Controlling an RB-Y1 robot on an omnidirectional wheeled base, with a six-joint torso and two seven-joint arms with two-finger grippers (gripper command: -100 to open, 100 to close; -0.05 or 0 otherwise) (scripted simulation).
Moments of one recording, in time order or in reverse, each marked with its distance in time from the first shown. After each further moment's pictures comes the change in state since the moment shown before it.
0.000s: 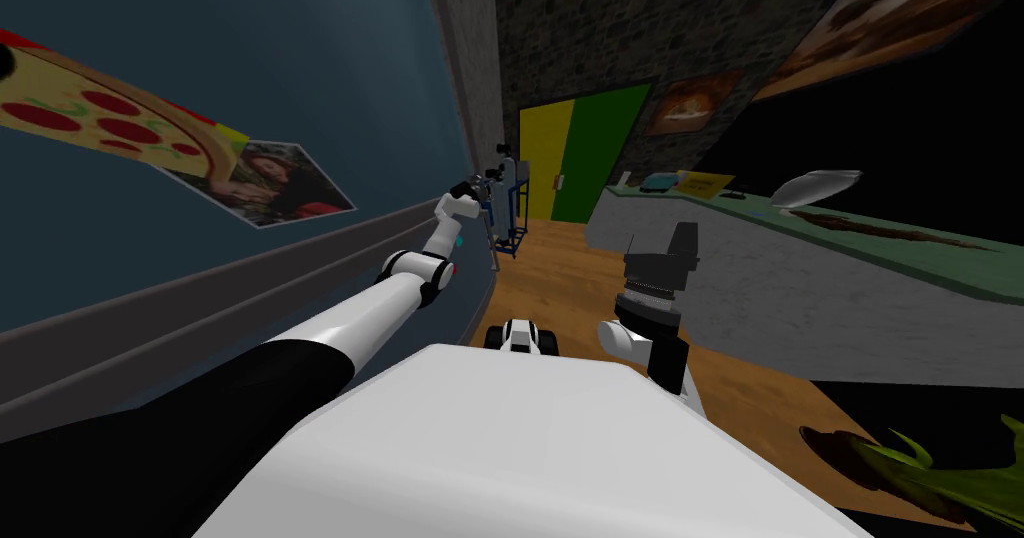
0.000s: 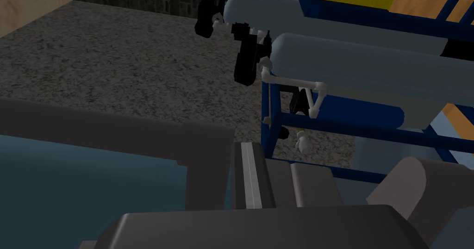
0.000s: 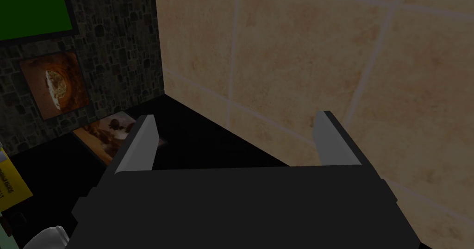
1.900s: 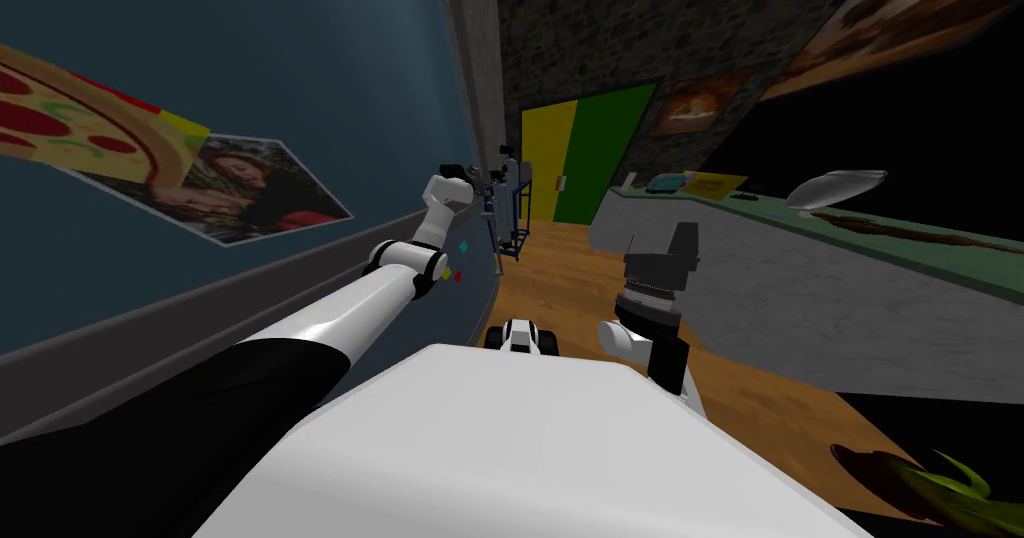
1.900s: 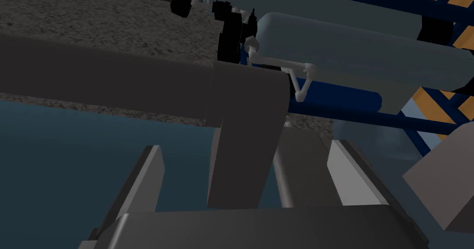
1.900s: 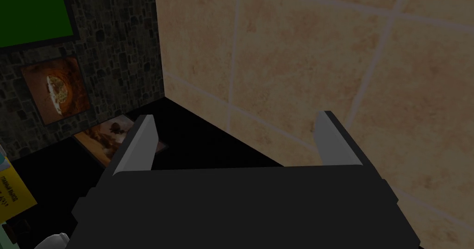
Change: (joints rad) left arm -0.091 0.072 -0.023 -0.024 0.095 0.234 0.038; right arm 0.001 0.000 -0.001 0.000 0.000 0.000 0.000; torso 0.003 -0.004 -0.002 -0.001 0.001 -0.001
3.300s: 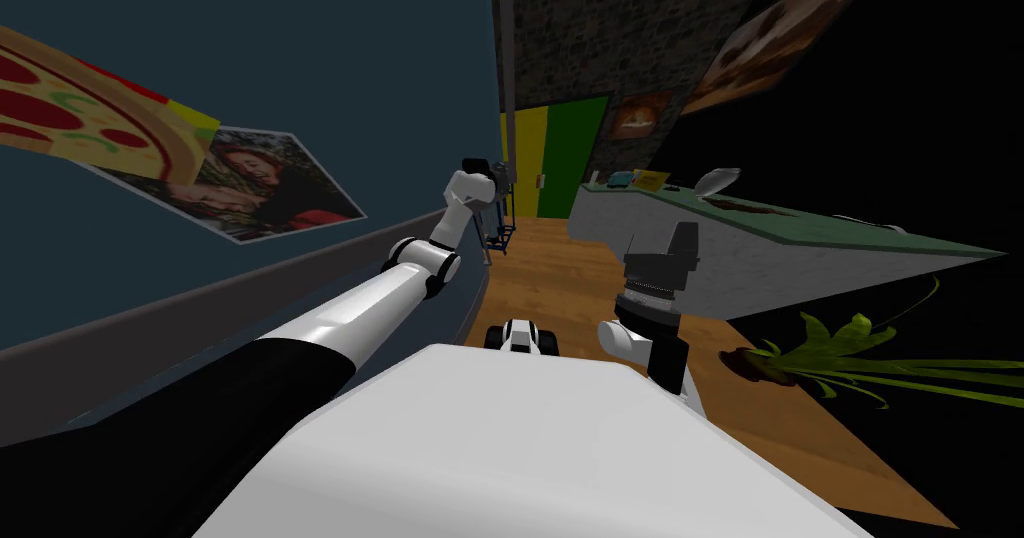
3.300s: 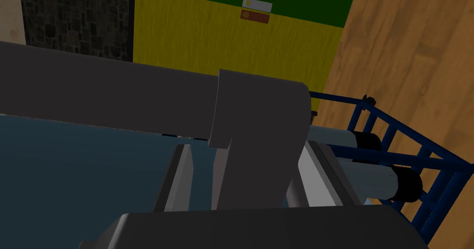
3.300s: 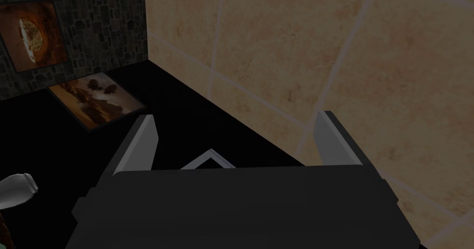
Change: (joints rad) left arm -0.048 -0.121 -0.096 -0.086 0.089 0.039 -0.011; right arm -0.001 0.000 0.001 0.000 0.000 0.000 0.000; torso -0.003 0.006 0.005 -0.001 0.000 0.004
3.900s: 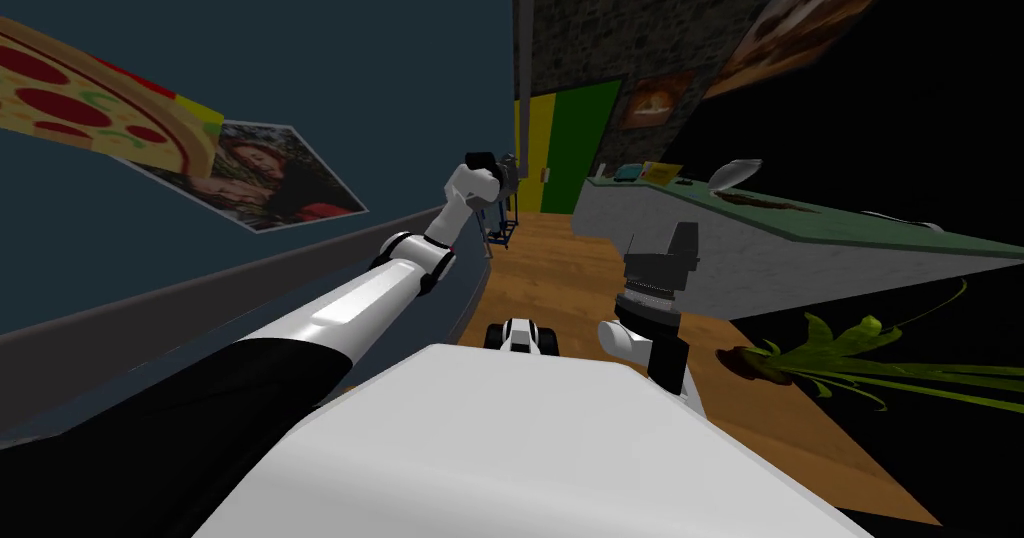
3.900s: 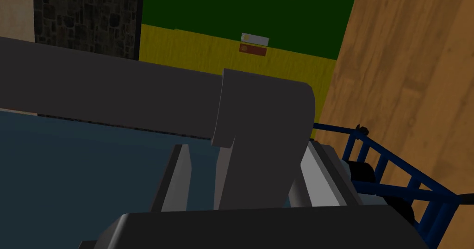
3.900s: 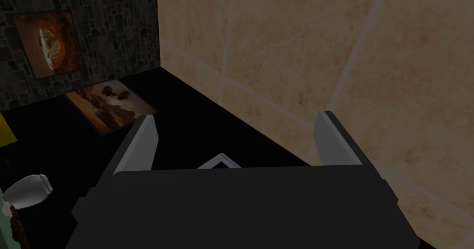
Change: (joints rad) left arm -0.029 0.068 -0.159 -0.078 0.137 -0.061 0.075; right arm 0.001 0.000 0.000 0.000 0.000 0.000 0.000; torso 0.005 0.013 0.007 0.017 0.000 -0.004
